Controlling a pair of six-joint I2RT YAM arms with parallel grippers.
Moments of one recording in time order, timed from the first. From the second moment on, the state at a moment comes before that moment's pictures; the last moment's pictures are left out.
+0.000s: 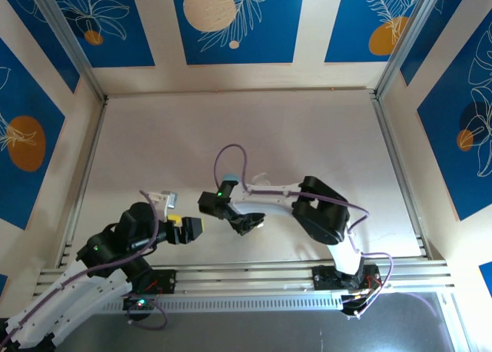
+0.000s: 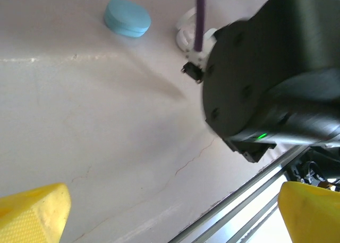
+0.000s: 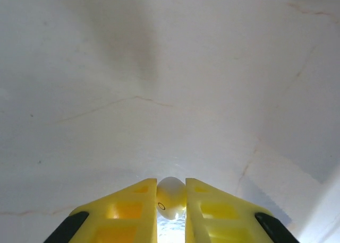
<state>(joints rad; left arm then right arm) -0.77 0.36 0.49 -0.73 0.11 -0.67 1.15 1.98 1.43 -1.25 0.31 0.68</state>
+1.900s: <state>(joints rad) -0.89 1.20 0.81 -0.09 0.16 -0.26 0.37 1.09 0.79 -0.67 -0.54 0.58</state>
